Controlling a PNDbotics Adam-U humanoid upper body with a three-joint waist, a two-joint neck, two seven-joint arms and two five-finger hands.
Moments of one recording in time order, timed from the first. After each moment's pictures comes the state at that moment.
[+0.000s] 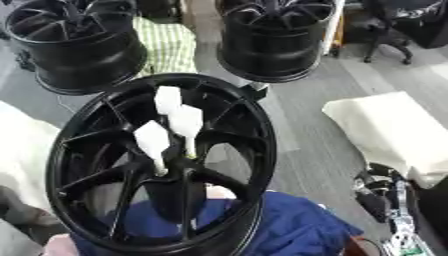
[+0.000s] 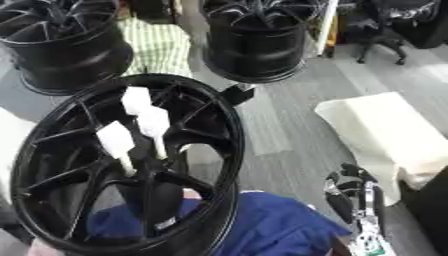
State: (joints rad) left arm -0.31 0.65 0.21 -1.02 -0.17 -0.43 -0.55; right arm 0.02 -0.21 -0.09 -1.39 0.20 -0.12 -0.43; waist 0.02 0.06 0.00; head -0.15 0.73
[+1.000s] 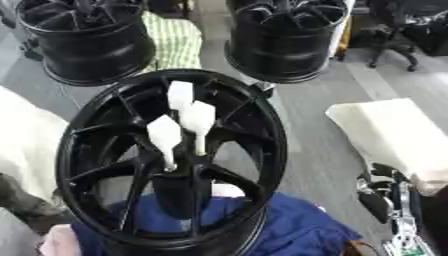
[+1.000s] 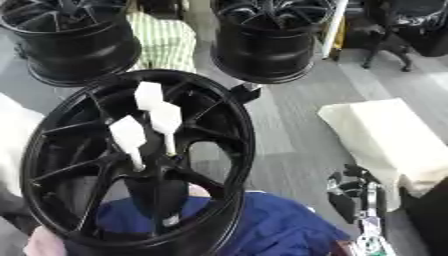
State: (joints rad) left arm -0.10 0.15 0.40 -1.55 -0.02 0.04 -0.43; right arm 0.02 -0.19 -0.09 -1.39 0.19 -0.12 -0.43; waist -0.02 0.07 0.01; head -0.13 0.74
